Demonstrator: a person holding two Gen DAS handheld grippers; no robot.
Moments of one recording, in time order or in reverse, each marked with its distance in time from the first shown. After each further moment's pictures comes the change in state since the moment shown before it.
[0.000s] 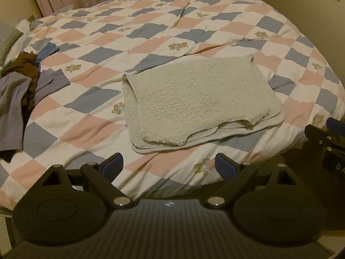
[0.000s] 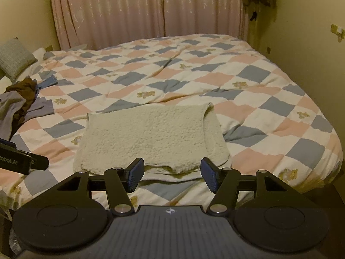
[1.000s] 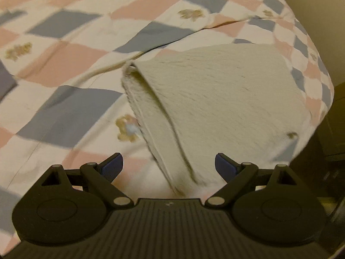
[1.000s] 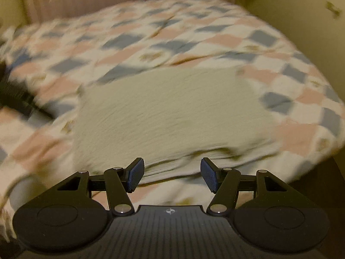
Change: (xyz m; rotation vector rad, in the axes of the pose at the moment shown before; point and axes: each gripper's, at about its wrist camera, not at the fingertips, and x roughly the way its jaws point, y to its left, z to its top) left arm 0.273 0.194 0.121 0.058 0.290 -0.384; right arm 0.170 0.172 -0.013 0.012 0.212 -0.123
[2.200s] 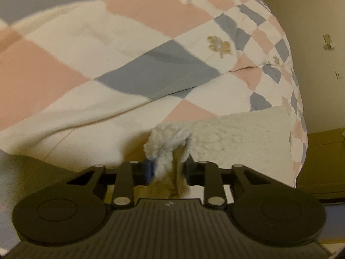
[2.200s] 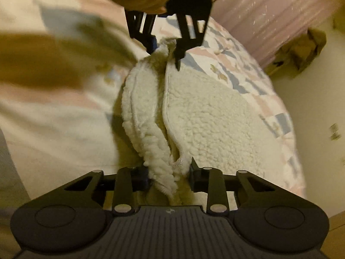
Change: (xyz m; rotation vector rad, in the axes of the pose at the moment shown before) left arm 0.097 0.064 0.101 -0.186 -0.050 -0.281; right arm 0.129 0.163 -0.030 -0.461 -0.121 -0.288
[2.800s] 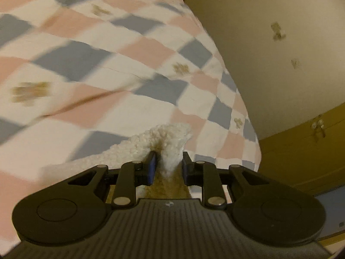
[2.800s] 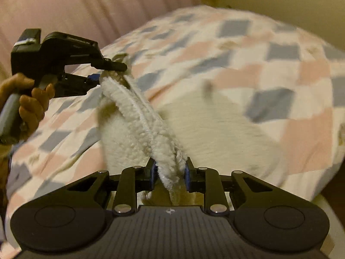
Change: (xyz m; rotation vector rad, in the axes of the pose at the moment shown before) left arm 0.105 -0.317 0.035 0.183 -0.082 -0.127; right arm 0.043 -0.391 -0.114 0.969 0.017 0.402
